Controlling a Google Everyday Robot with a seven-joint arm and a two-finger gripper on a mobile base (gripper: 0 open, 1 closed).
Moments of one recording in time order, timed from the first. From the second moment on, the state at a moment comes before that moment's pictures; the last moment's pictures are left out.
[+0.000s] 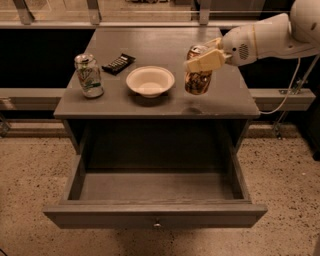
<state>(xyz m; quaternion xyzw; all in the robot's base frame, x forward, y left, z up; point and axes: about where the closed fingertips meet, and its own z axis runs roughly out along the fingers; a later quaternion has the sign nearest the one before) 0.657 -0.098 0.948 -0.48 0.69 0.33 0.42</state>
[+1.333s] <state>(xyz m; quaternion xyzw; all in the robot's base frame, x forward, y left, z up) 0.664 -0.086 0.897 -0.46 0.71 0.34 0.42</state>
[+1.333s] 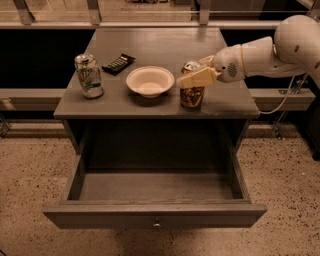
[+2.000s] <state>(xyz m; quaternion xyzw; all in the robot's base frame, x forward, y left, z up) 0.661 -0.091 0.913 -0.49 0.68 0.32 0.44</state>
